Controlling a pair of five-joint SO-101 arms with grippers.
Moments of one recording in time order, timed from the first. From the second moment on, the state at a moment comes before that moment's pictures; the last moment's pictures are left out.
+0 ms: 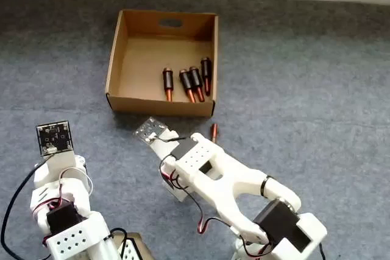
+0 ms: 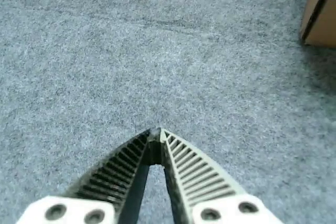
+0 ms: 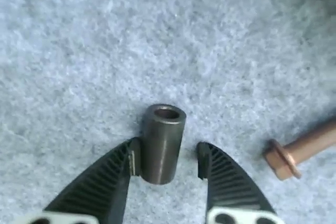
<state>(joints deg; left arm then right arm) -34.0 -99.5 95.9 54.2 -14.1 -48.1 -4.5 42.4 57.1 4.8</state>
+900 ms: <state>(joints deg) -34.0 -99.5 95.9 54.2 -14.1 -44.0 -35.8 48.0 58.3 5.1</state>
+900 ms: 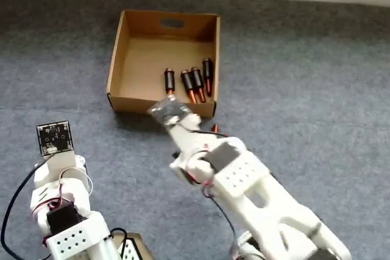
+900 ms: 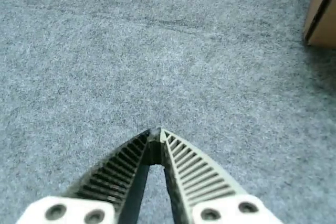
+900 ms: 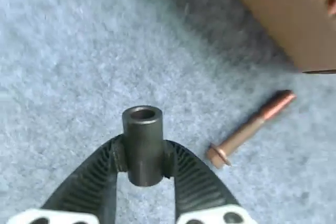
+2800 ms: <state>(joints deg) 25.2 -29.1 39.7 59.9 -0.5 3.4 -69.8 82.3 37.5 -10.8</state>
